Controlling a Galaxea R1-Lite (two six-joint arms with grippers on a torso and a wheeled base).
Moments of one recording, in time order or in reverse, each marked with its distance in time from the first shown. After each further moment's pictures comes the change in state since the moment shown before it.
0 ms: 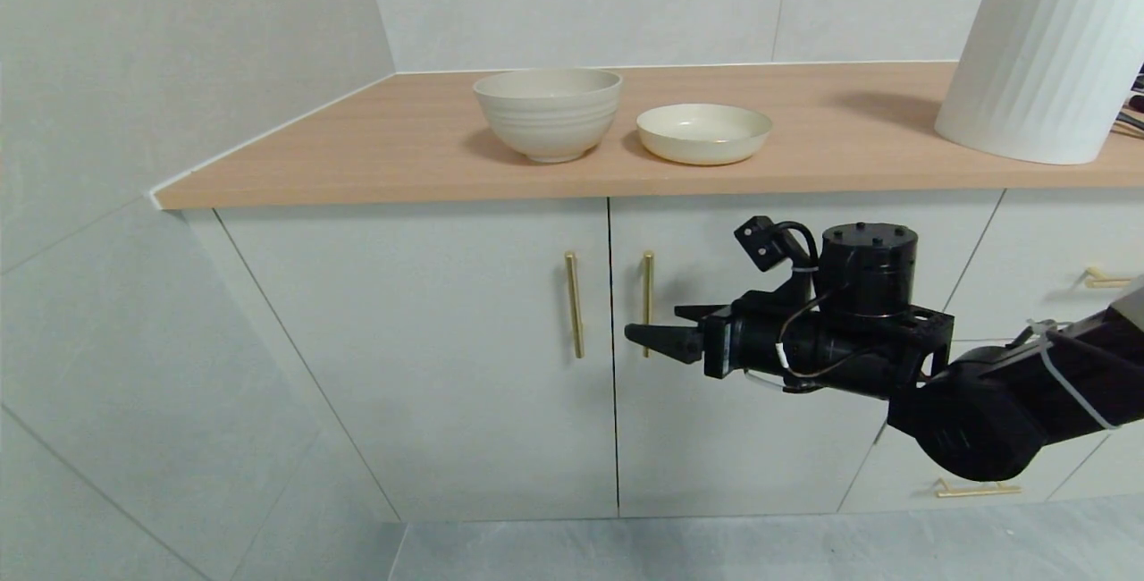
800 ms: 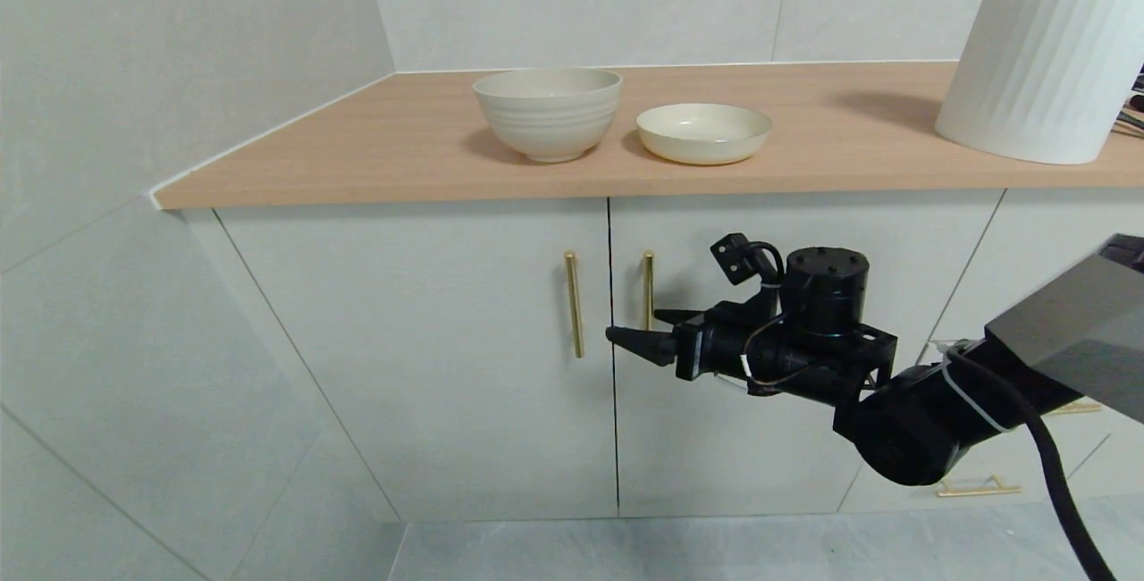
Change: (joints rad) left arm 0.000 0.000 0.000 0.000 0.000 0.000; right arm 0.010 0.149 -0.046 -0.173 0.000 0.043
